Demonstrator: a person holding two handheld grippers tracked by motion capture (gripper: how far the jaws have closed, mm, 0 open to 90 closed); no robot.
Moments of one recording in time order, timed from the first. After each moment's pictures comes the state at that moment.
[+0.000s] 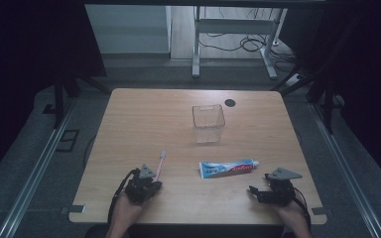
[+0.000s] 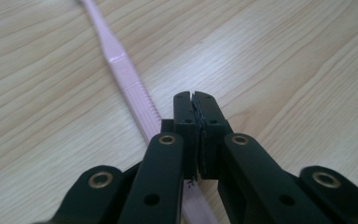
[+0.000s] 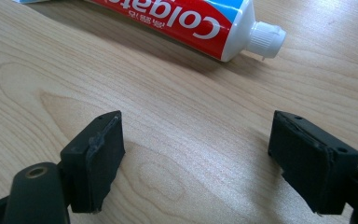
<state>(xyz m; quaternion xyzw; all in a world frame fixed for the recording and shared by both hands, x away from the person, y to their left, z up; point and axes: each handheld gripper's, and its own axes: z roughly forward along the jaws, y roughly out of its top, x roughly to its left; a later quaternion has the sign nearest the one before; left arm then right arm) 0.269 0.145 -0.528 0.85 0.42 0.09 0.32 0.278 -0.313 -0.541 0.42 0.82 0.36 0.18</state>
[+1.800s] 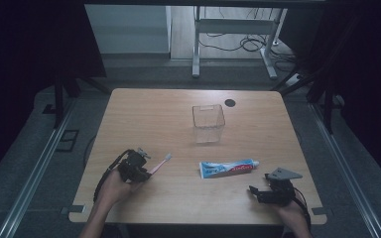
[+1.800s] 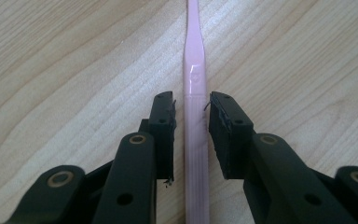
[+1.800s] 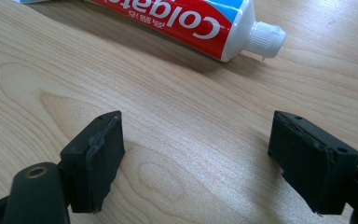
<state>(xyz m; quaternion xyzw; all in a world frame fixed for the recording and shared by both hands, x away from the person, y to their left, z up) 0.330 0.165 -0.504 0.89 0.41 0.05 0.19 0.277 -0.313 -0.541 0.42 0.82 0.36 0.18</state>
